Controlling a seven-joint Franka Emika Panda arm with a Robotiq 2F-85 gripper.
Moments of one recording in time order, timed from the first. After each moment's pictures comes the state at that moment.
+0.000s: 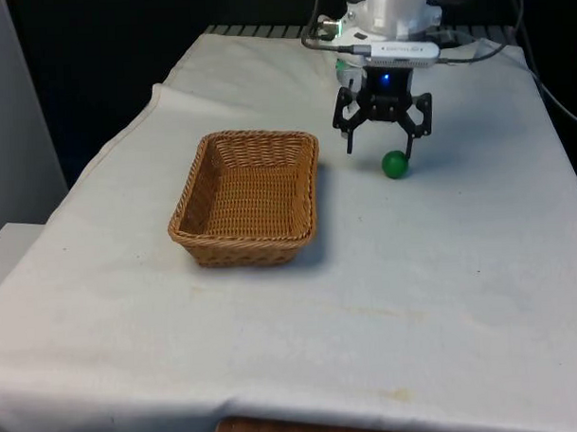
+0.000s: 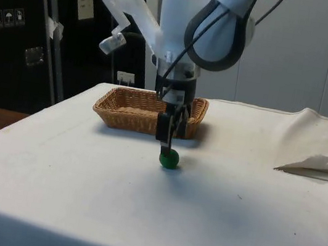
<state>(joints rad) 0.48 0.29 -0.38 -2.49 0.12 2.80 0.02</state>
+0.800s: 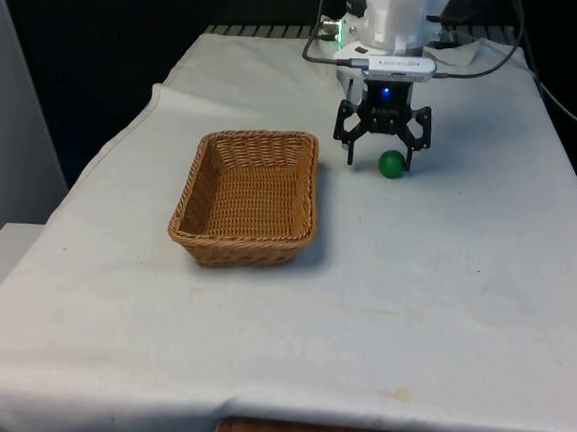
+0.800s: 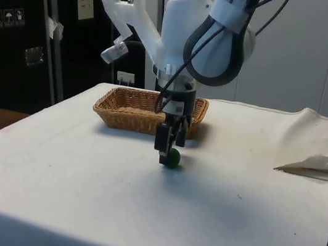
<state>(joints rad) 0.48 0.35 -0.35 -2.49 0.17 2.88 0.01</state>
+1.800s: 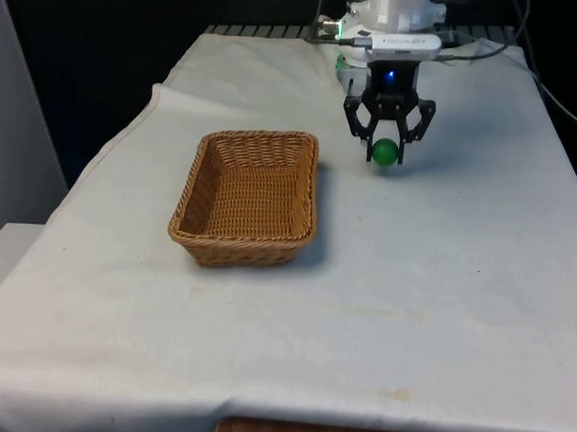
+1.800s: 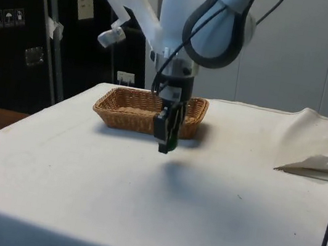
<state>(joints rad) 0.48 0.28 -0.36 -2.49 0.16 2.83 0.01</state>
